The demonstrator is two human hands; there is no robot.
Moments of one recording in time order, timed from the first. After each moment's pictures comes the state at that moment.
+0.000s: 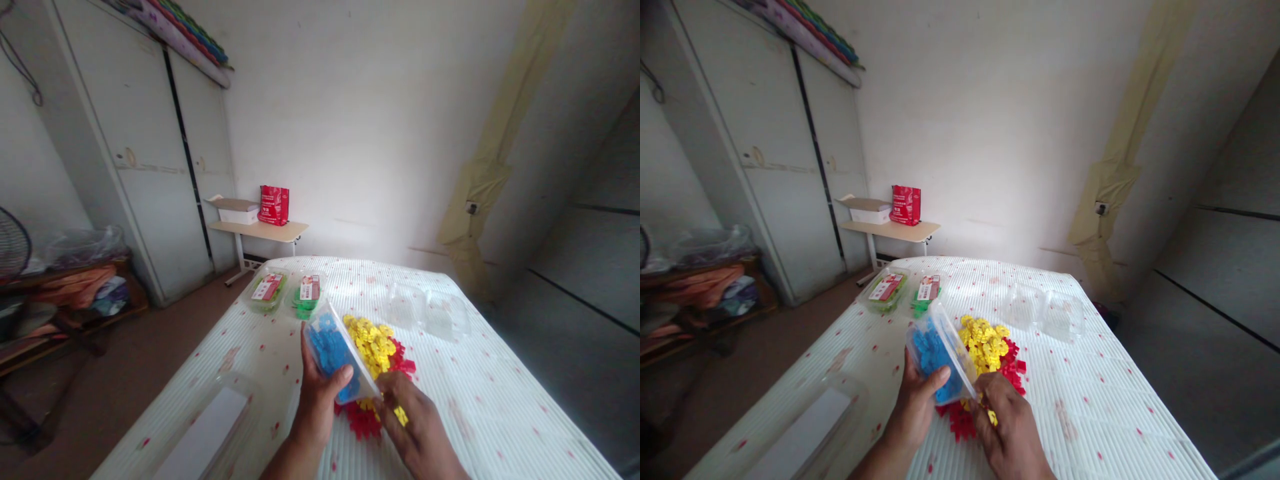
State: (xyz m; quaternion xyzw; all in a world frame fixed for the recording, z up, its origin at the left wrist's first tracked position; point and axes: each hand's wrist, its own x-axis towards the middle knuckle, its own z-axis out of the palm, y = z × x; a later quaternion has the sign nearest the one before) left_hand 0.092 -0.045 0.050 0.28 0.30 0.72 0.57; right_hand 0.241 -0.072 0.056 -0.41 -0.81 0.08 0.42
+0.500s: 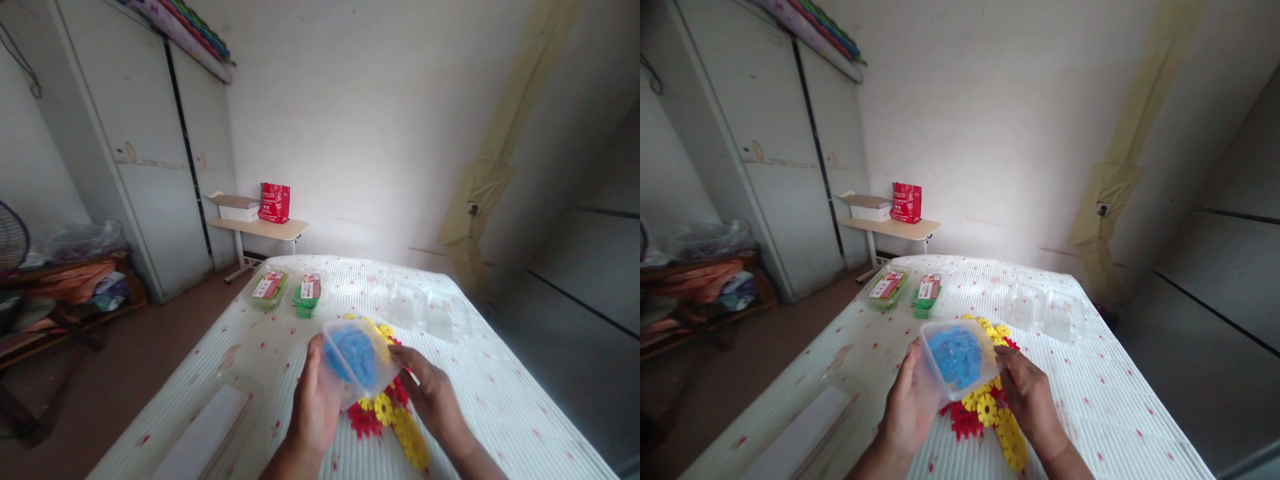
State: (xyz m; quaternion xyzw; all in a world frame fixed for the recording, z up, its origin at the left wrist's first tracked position) left_hand 0.082 -0.047 0.058 0.20 0.17 0.68 0.68; right_hand 0.280 -0.029 0.046 -0.44 -0.79 -0.02 0.43
